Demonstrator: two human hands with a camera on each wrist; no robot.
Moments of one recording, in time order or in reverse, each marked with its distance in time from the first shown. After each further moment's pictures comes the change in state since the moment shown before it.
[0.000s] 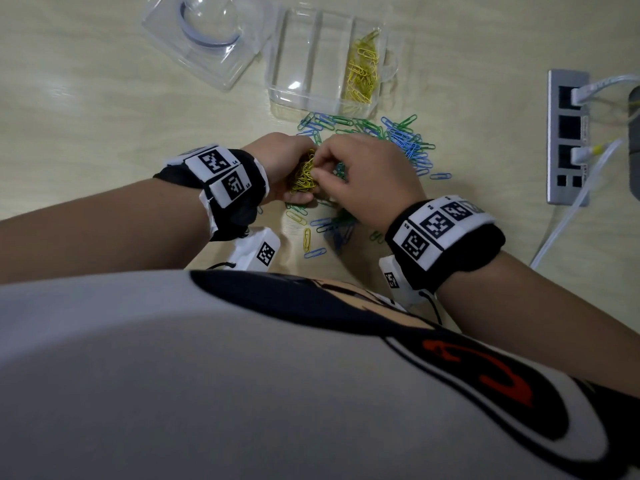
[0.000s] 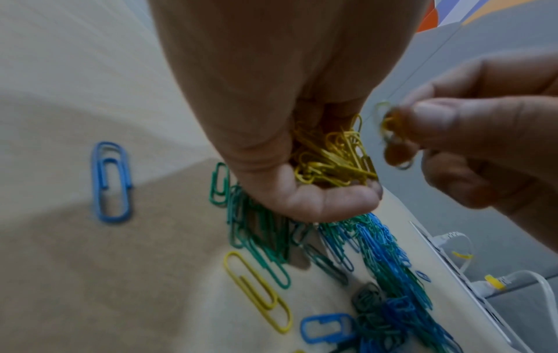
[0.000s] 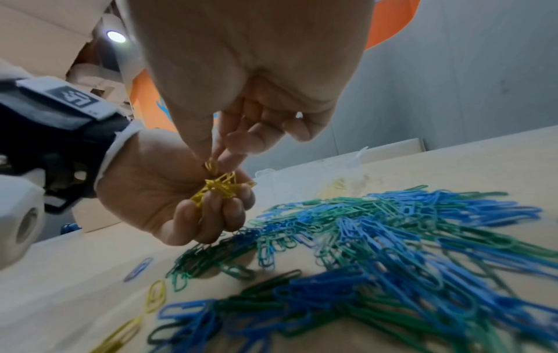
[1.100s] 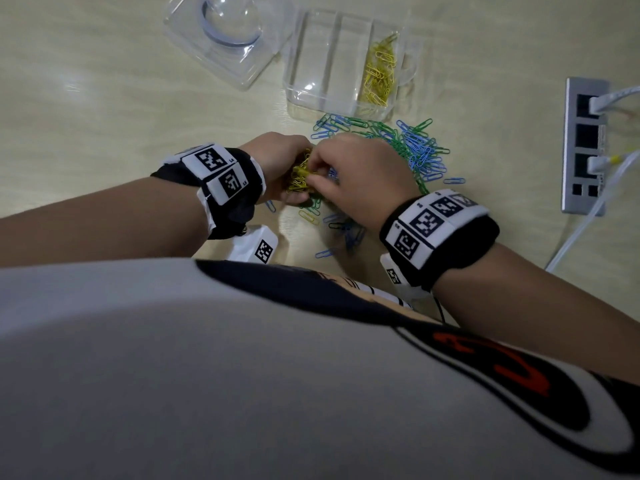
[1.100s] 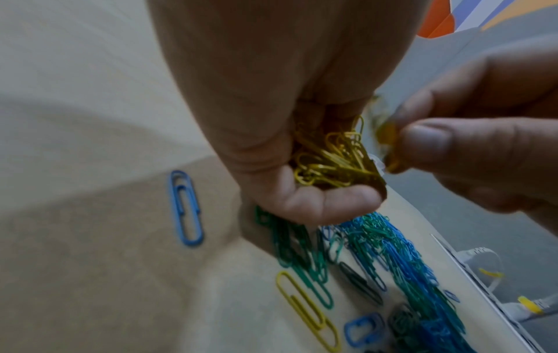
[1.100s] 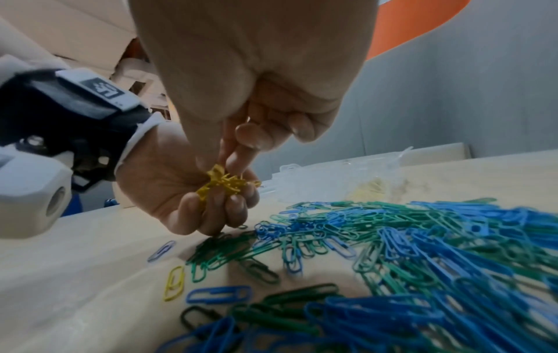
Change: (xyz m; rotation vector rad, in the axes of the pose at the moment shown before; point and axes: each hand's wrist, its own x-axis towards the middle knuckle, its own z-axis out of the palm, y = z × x) left_hand -0.002 -0.006 -0.022 -0.019 0.059 -0.012; right_hand 0.014 -0.019 0.004 -0.191 -0.133 -0.088
